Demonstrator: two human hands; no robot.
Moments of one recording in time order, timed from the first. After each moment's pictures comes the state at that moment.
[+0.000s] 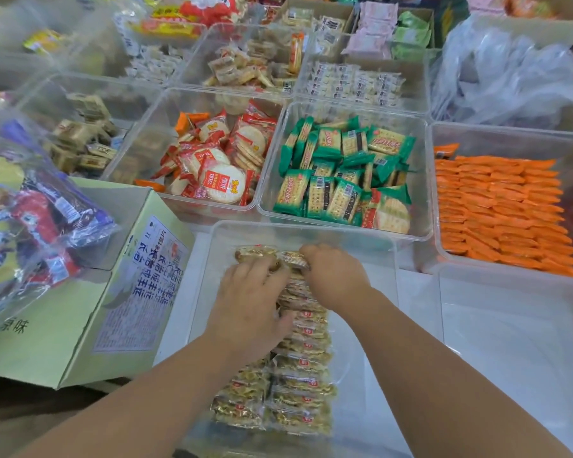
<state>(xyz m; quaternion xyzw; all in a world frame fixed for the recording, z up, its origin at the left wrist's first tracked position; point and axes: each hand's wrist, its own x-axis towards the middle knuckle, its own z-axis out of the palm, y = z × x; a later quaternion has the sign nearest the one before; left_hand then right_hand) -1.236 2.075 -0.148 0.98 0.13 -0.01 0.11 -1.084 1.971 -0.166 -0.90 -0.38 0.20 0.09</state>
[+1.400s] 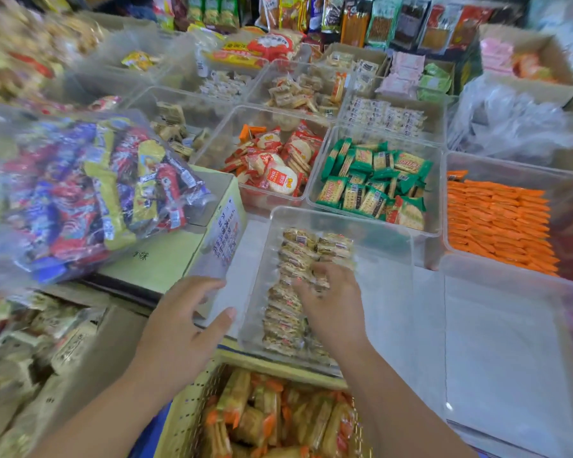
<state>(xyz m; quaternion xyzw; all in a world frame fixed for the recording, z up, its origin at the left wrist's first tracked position) -1.436 2.097 -0.058 0.87 0.31 0.13 0.37 -1.251 1.942 -0.091 -0.87 -0.20 0.17 0.42</state>
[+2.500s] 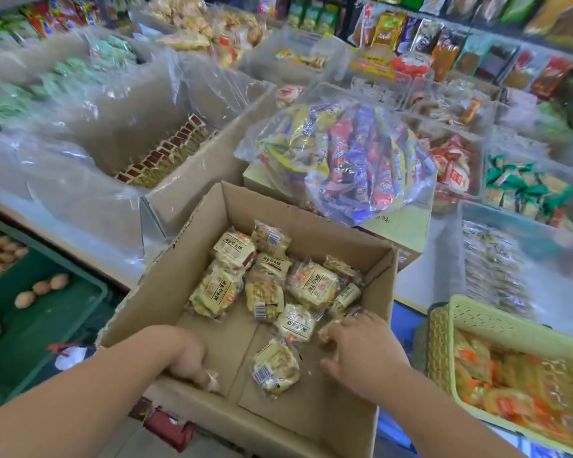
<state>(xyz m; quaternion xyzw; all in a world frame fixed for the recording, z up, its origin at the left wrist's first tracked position) -1.831 2.365 -0.103 0.77 0.25 -0.55 0.18 -1.631 2.132 -0.056 -0.82 -0.51 0.21 -0.14</state>
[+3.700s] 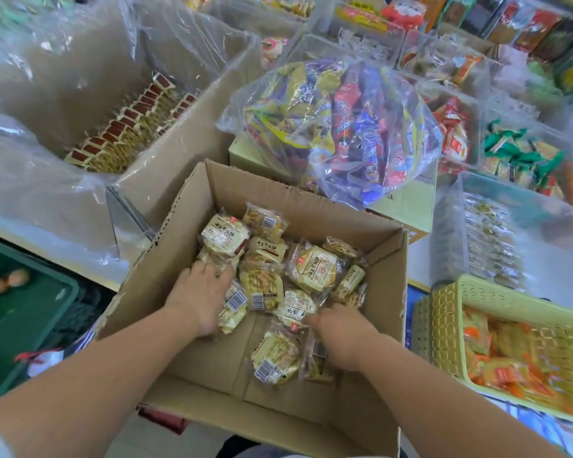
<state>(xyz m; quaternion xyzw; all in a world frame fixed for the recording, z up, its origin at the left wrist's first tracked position) -1.782 2.403 -0.153 0.93 0.22 -0.28 0.00 -1.627 2.183 -0.109 -0.75 -0.52 0.32 -0.24</state>
